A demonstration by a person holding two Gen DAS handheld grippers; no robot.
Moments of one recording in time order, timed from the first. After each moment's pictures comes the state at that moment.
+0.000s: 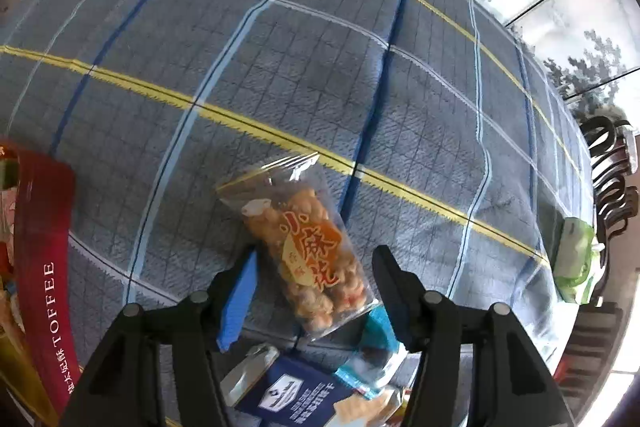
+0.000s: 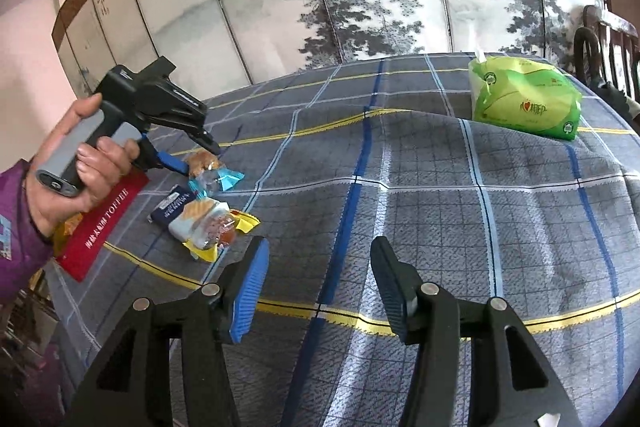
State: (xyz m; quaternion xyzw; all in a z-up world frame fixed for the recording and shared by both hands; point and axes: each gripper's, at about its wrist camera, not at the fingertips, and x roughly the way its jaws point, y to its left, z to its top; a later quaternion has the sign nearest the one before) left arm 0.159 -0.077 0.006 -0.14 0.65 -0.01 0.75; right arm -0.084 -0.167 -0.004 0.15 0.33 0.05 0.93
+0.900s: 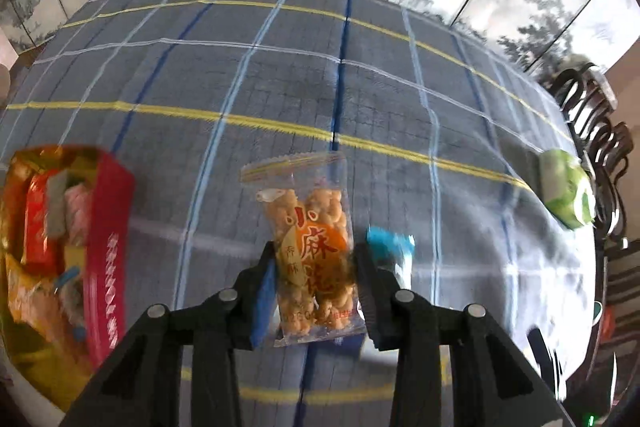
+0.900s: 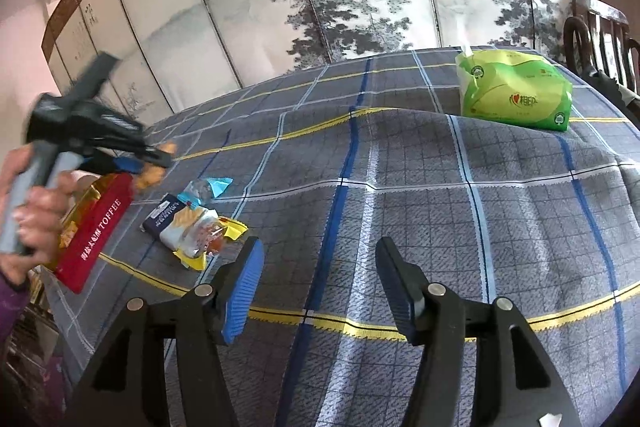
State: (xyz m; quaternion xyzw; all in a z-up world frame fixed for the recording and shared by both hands) left arm 0.060 -0.061 0.059 -0.06 0.57 -0.07 0.82; right arm -0.078 -0.172 -0.008 0.16 0.33 0.03 0.93
